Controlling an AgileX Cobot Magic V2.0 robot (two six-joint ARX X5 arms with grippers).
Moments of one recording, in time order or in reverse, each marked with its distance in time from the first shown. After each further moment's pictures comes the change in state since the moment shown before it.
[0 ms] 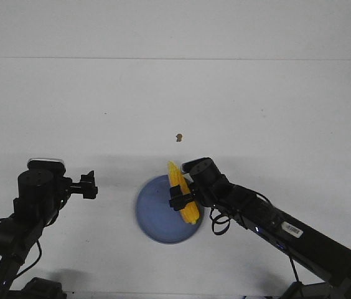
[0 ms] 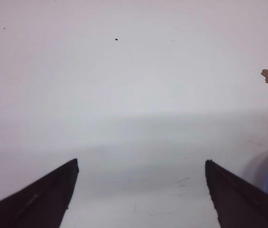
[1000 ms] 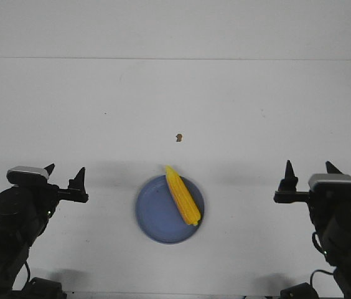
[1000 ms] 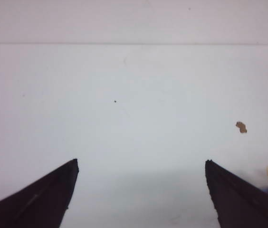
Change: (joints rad) left arm 0.002 -0.211 -0.001 0.030 0.000 0.033; right arm -0.462 -0.917 -0.056 -0.192 0.338 -0.336
